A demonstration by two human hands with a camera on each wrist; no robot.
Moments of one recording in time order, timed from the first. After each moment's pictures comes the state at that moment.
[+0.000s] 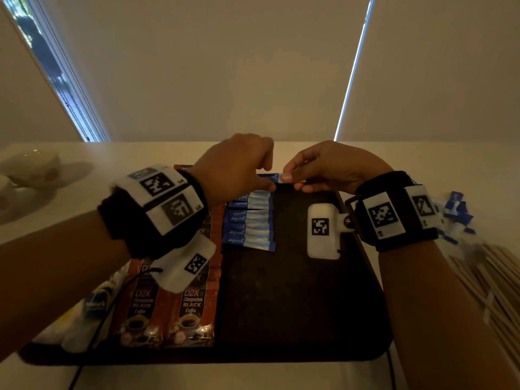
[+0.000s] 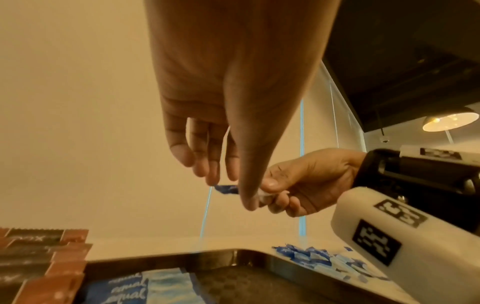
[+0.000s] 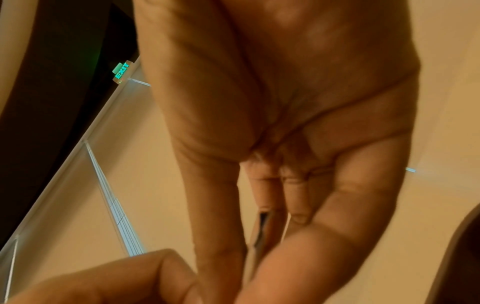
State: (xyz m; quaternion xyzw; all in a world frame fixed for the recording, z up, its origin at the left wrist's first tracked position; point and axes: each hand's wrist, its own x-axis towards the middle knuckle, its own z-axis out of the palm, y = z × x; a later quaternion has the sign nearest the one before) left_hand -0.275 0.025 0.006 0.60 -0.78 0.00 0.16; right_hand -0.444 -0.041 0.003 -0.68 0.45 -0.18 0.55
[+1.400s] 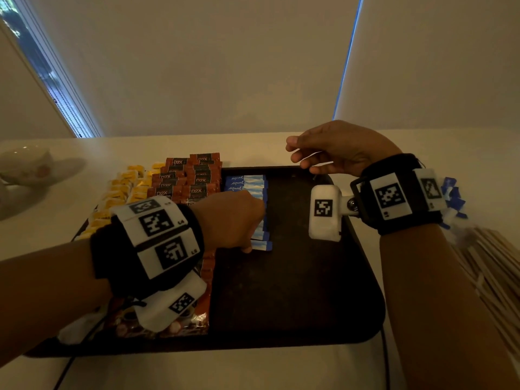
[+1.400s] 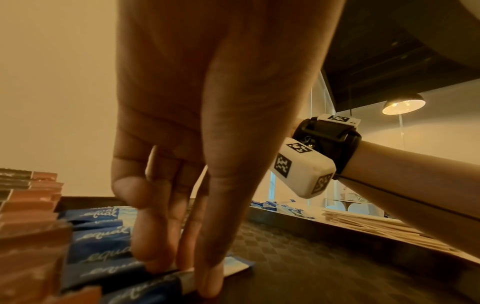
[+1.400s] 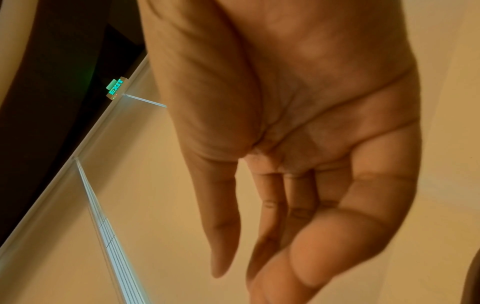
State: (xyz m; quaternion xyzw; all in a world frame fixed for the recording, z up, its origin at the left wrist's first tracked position) left_hand -0.295 0.056 -0.026 0.58 -0.79 -0.10 -0.16; right_hand -0.459 -0.050 0.006 -0.65 0.48 -0.22 0.54
